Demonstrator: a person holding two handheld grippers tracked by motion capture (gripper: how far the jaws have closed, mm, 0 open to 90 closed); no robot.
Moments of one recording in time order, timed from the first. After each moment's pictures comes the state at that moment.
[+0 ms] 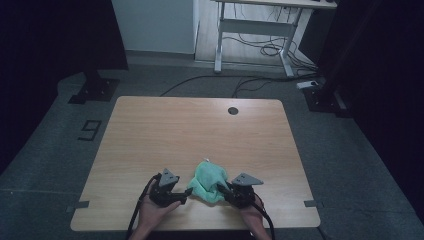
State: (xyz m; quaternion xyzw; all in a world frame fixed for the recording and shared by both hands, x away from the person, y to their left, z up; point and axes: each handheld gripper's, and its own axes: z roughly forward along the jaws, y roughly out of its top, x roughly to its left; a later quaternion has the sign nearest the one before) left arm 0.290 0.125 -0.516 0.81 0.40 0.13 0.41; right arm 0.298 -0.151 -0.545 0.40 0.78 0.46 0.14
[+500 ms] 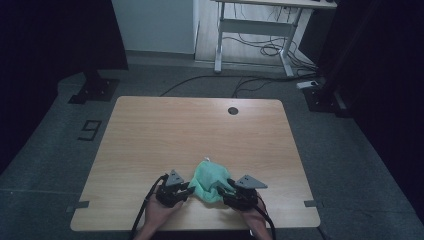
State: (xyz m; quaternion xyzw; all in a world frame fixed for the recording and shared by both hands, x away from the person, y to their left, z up) left arm 0.297 0.116 -0.534 0.83 0.38 0.10 0.41; right arm 0.286 -0.156 -0.535 0.40 0.76 0.48 0.16
